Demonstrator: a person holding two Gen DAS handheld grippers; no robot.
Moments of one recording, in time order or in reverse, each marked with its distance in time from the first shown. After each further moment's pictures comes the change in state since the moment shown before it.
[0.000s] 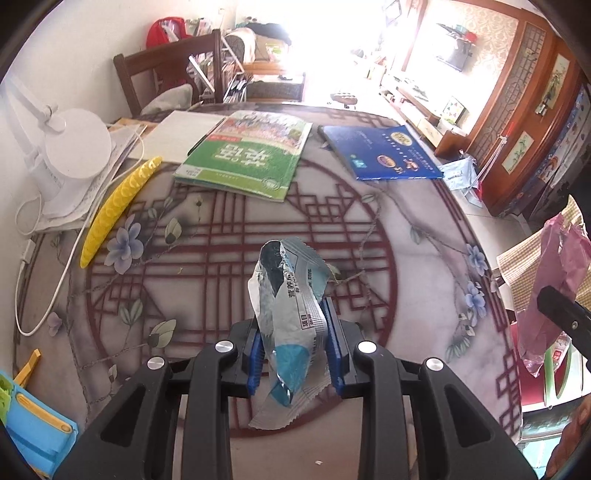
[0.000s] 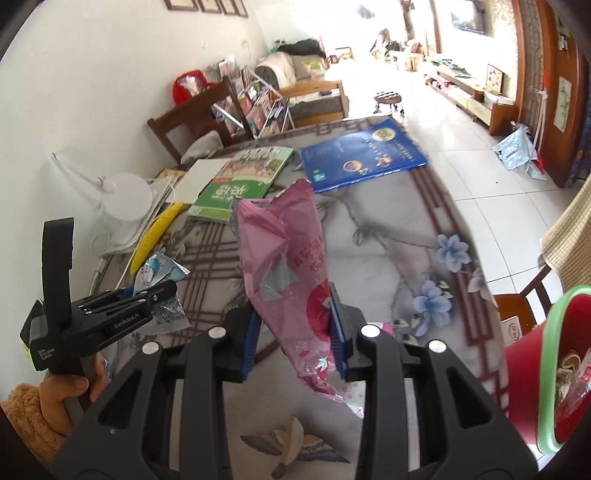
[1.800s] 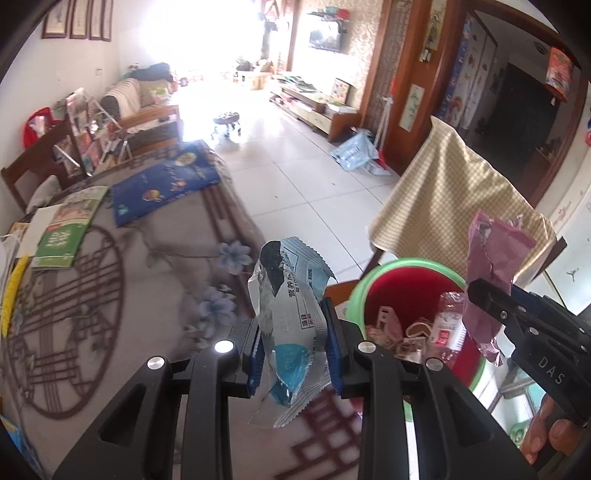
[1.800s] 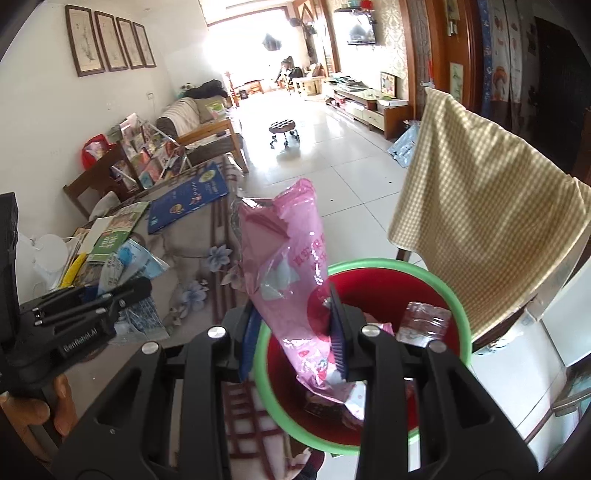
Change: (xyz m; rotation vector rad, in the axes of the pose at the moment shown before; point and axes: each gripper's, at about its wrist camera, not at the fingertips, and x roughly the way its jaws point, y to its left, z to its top) left arm -0.045 -0.352 -0.054 0.320 -0.051 -0.214; right arm -0.162 -0.256 -0.057 0.181 -0.135 -0.282
